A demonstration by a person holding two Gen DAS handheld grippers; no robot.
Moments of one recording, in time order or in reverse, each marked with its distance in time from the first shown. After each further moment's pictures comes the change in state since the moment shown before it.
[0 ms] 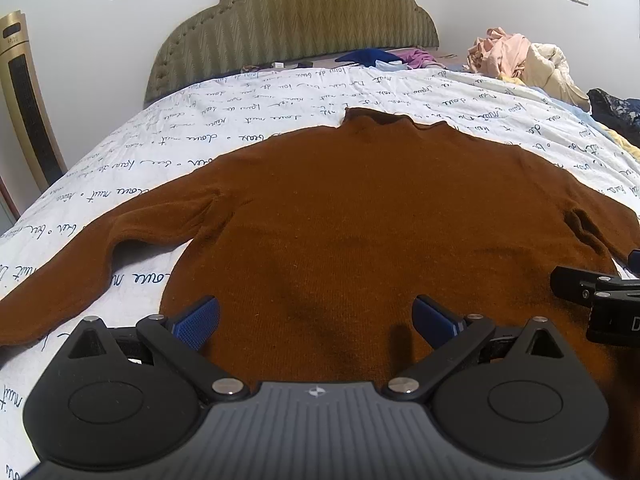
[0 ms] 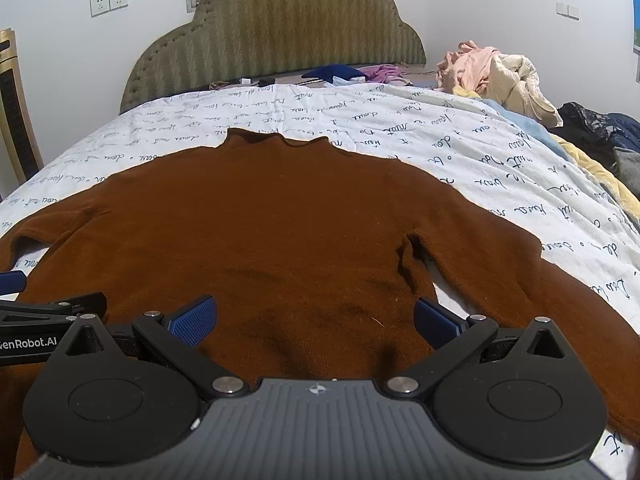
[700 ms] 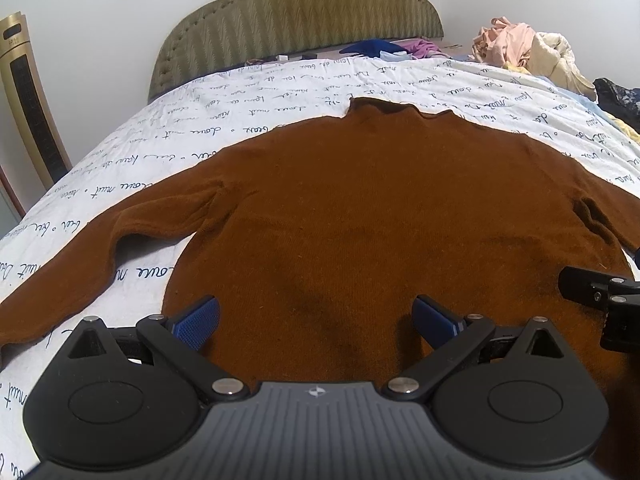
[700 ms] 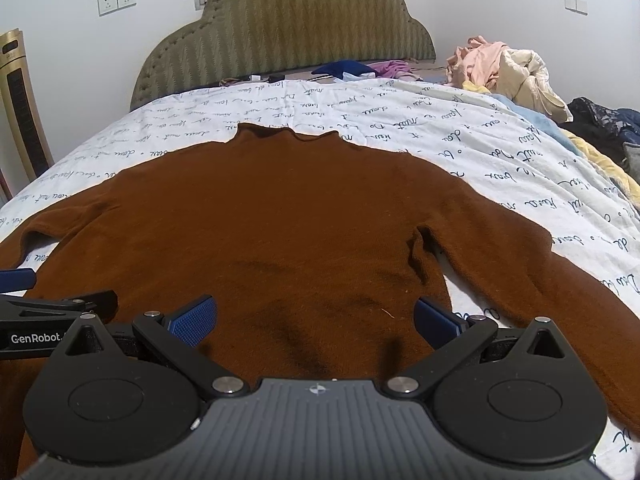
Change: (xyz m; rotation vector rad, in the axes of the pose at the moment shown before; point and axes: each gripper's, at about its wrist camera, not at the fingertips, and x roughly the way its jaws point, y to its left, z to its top) left arm 0.006 -0.003 -0.002 0.014 0.024 0.025; right arm -0.001 0.002 -0.004 0.001 0.009 0.035
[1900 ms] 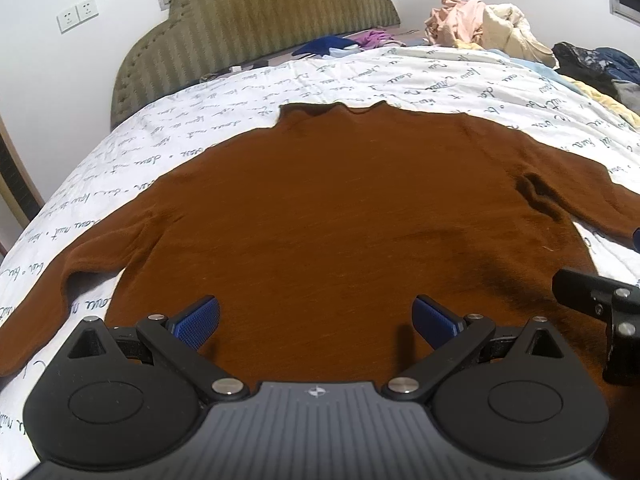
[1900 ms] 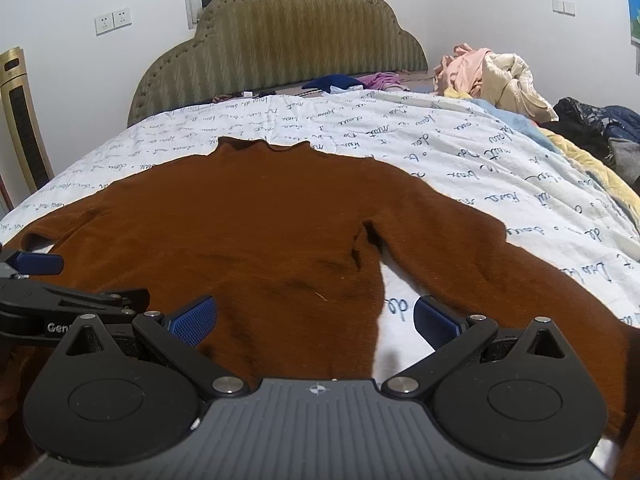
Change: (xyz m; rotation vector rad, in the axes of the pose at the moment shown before) left arm -0.003 -0.067 0.008 0.137 -0.003 -0.040; right arm -0.028 -0.046 -0.018 0.014 -0.052 0.012
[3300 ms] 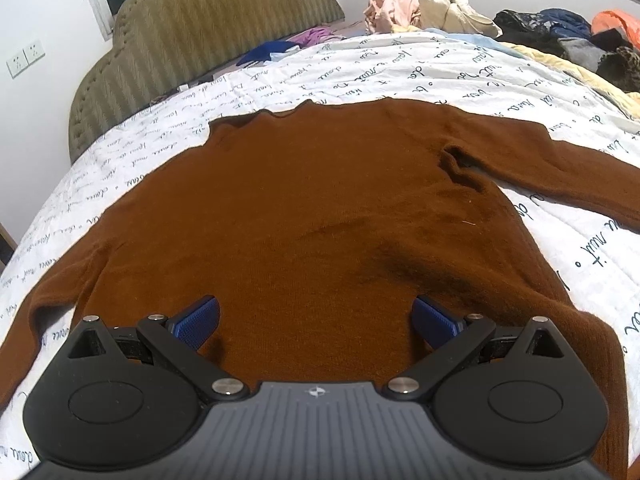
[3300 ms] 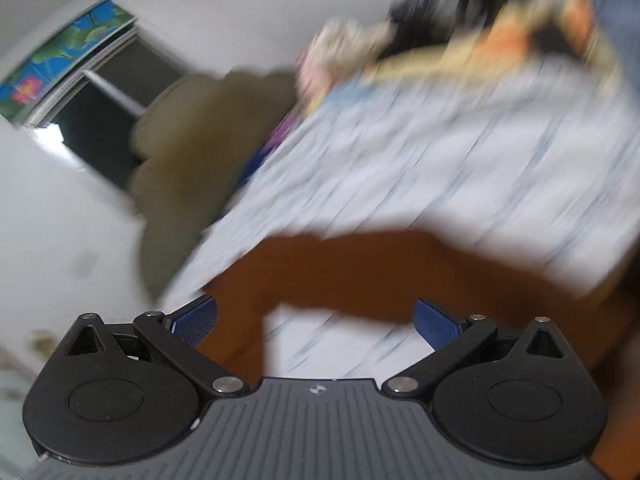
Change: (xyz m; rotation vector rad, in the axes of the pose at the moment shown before) left arm -0.007 -0.050 -0.005 0.145 -0.009 -0.066; right arm -0.096 -0.198 -0.078 0.830 -0.111 0.226
